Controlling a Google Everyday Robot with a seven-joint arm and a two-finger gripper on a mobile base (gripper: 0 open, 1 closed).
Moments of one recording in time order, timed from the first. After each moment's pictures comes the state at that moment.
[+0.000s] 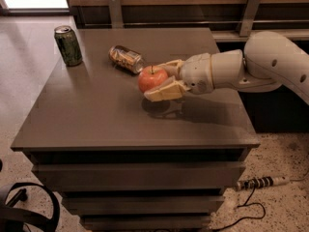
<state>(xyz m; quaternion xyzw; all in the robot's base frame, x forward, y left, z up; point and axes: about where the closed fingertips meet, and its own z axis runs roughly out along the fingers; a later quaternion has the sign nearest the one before) 0.571 -0.016 0.876 -0.54 0.62 0.32 0.47</state>
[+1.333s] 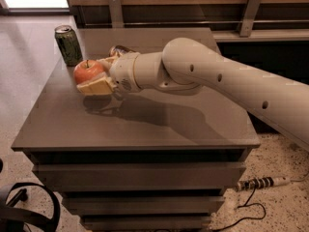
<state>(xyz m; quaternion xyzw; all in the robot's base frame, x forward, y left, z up) 0.591 0.151 0.885 -0.50 0.63 0.31 0.51</state>
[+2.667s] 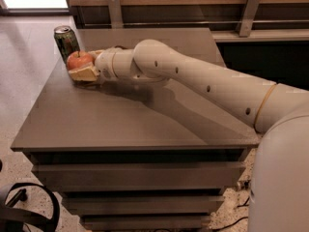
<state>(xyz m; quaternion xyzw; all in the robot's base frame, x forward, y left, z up) 0.696 0.212 0.850 -0.46 0.64 0.30 0.53</state>
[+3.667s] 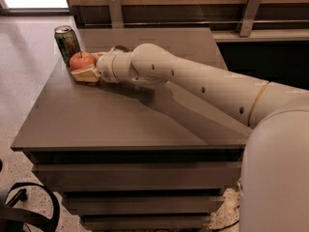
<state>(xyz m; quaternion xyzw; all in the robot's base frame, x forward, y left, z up) 0.714 0.211 0.829 -0.45 0.66 0.28 0.53</state>
